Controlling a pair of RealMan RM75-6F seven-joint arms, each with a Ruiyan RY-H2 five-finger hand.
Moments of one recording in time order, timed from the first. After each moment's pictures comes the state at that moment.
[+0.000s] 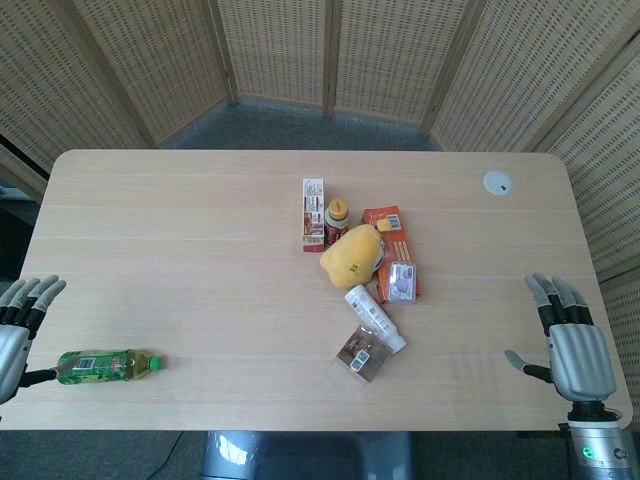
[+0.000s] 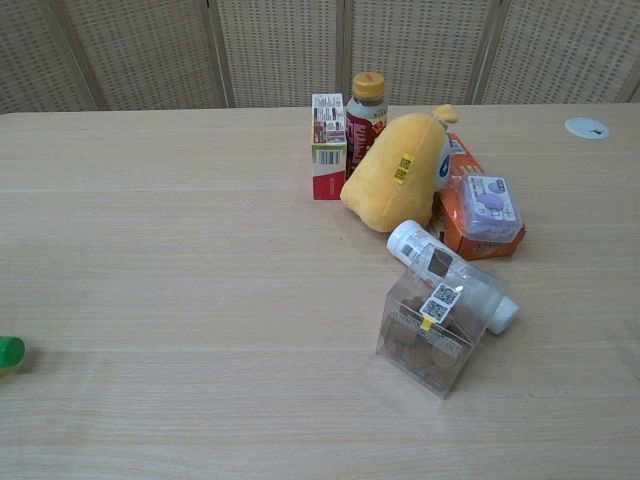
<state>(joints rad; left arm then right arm) -0.09 -1.00 0.03 -1.72 1.59 1.53 -0.06 0.09 -1.10 0.09 -1.86 -1.52 1.52 -0.19</state>
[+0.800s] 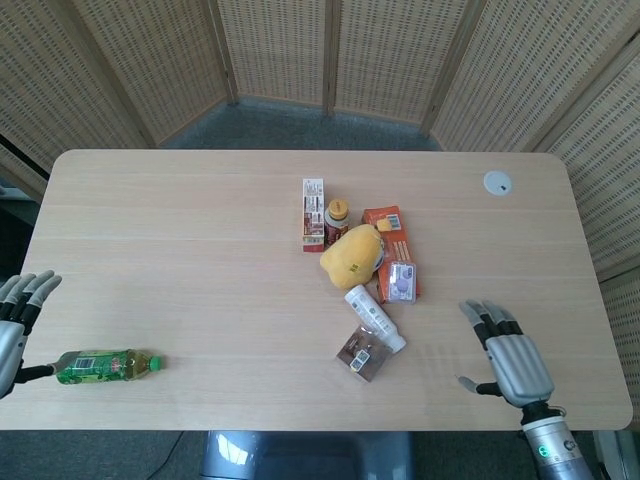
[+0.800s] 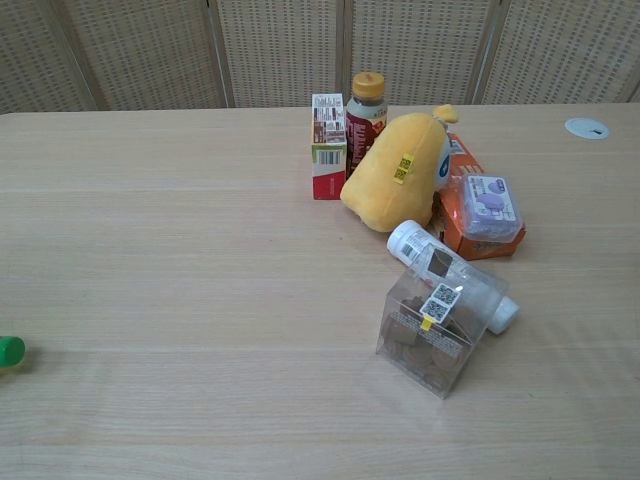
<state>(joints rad) -0.09 -0.99 0.01 -1.73 1.58 1.52 -0.10 0.18 -1.13 0.02 -1.97 -1.47 1.26 -0.28</state>
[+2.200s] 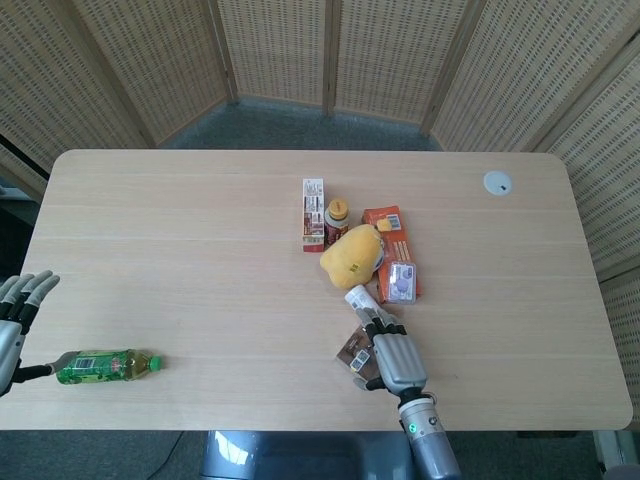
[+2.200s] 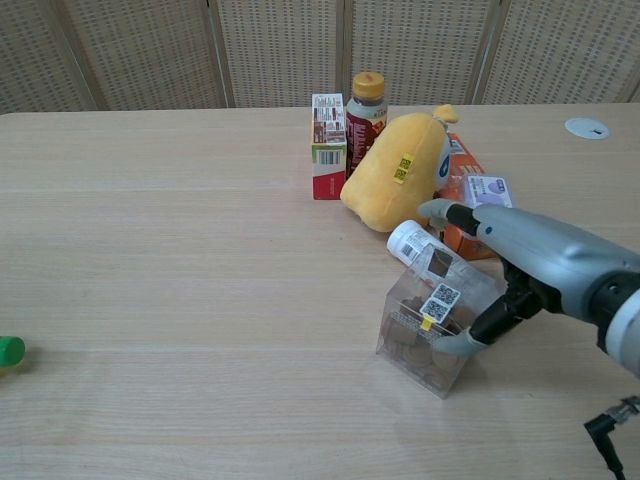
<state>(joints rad) -0.09 -0.98 0.00 -1.72 1.58 1.50 -0.12 0.37 -1.75 0.12 -1.94 -1.00 1.31 -0.75</state>
